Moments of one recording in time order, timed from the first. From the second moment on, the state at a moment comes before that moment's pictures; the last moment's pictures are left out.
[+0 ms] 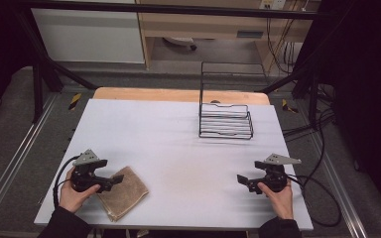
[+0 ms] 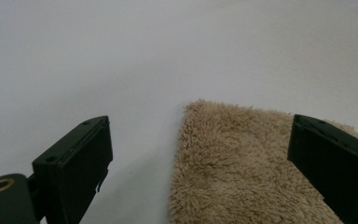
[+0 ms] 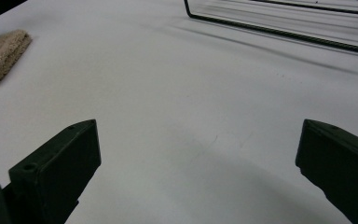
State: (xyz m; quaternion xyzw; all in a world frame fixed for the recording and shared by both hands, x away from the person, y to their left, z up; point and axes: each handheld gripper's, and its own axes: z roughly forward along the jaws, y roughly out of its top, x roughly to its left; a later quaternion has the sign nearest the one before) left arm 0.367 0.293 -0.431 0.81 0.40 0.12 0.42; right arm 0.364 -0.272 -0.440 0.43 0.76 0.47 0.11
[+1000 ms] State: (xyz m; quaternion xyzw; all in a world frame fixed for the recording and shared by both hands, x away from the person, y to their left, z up) left arm 0.340 0.224 -0.415 0.85 0.35 0.10 0.38; right arm 0.364 -0.271 -0.442 0.44 0.77 0.46 0.11
